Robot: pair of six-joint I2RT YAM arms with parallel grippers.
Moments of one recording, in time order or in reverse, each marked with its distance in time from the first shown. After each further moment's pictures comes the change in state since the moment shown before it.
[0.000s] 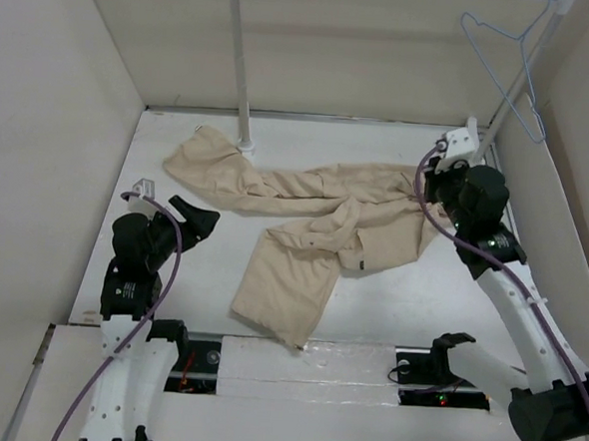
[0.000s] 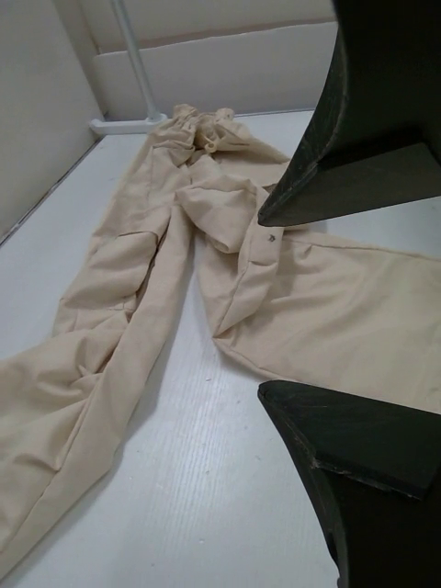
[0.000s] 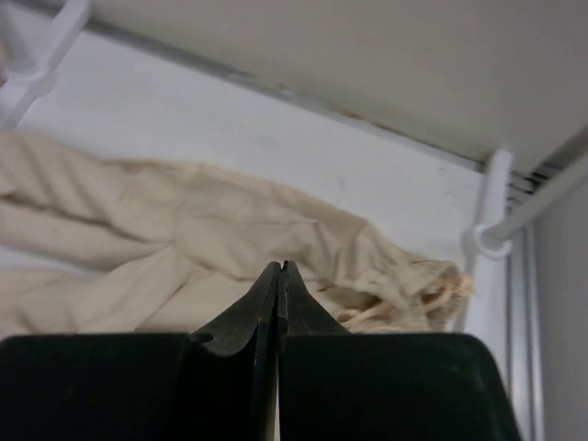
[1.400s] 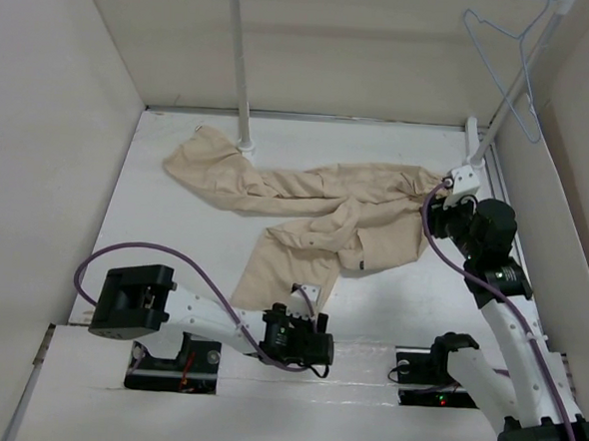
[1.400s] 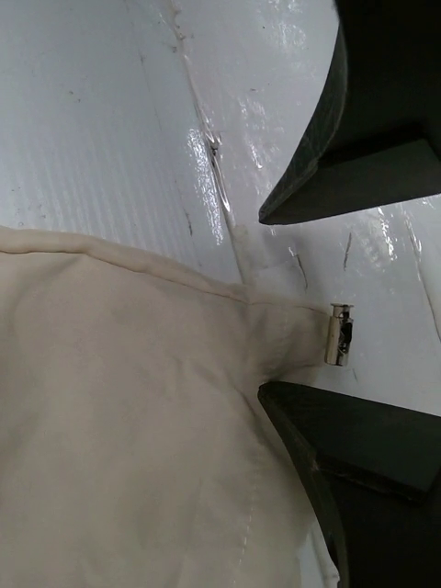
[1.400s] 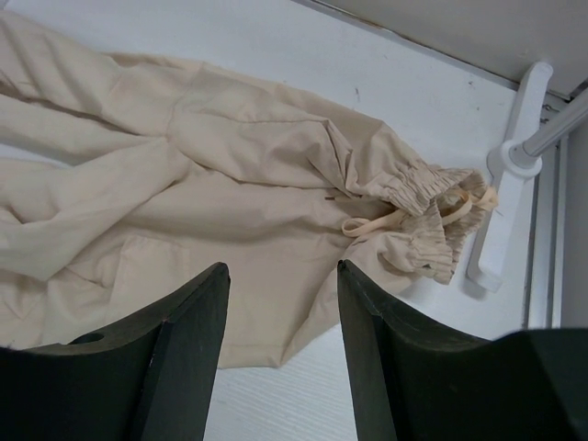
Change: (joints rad) left arm -1.675 0.964 0.171 -0.145 -0.889 -0.640; right arm -0.095 -0.224 -0.241 -0.120 -0.177 -0.034
